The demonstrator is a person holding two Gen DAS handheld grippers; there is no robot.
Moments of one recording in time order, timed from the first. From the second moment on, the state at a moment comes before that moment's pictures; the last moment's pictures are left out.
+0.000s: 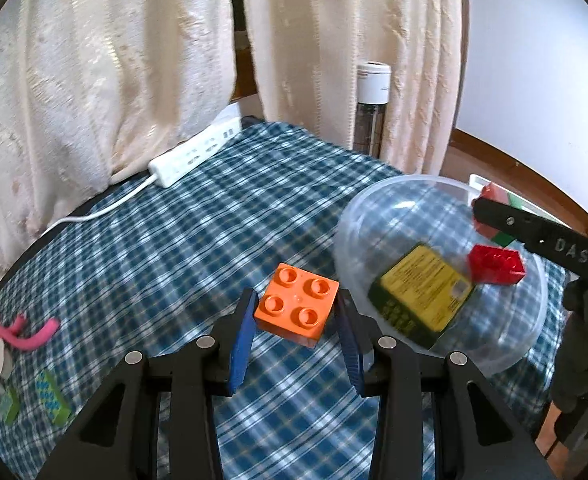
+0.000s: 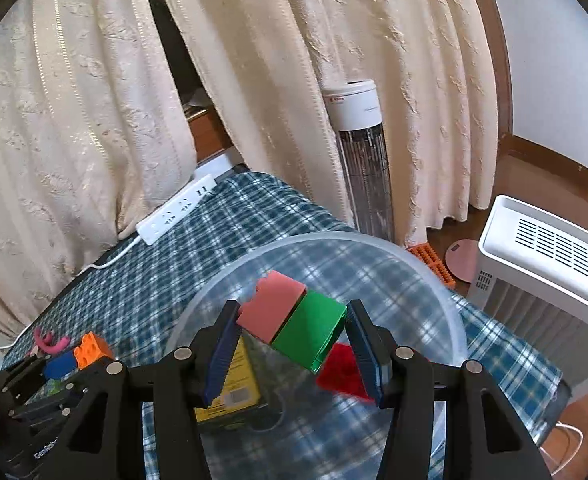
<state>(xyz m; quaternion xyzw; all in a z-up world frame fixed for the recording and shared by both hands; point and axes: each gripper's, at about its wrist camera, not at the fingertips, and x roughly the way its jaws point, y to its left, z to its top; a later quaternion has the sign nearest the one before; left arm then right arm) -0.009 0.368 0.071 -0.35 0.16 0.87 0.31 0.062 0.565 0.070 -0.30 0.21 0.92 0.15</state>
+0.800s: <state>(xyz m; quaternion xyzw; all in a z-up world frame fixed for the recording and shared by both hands) -0.039 0.448 0.074 -0.37 0.12 0.83 0.40 0.053 0.599 0.068 -0.31 0.22 0.91 0.17</state>
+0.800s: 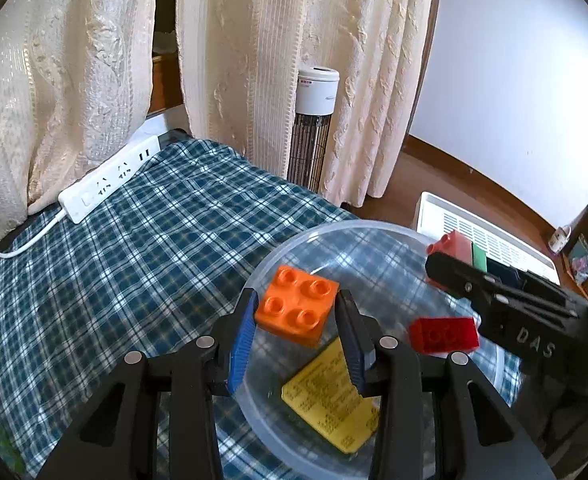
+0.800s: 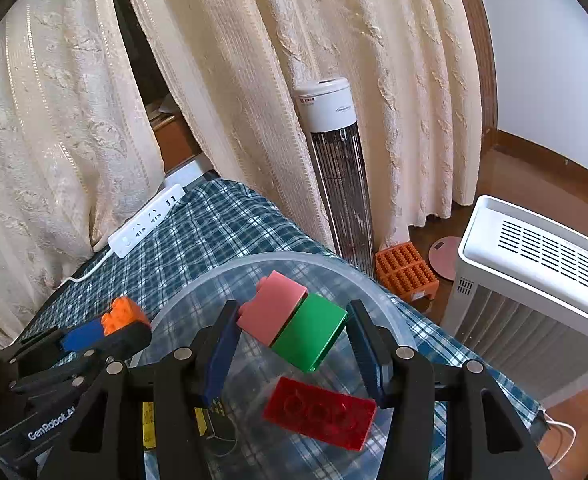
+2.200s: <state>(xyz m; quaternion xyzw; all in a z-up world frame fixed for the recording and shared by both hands) -0.053 0.326 0.081 -0.37 0.10 0.88 0.27 0.028 0.493 0.084 -0.32 0.16 0.93 0.09</state>
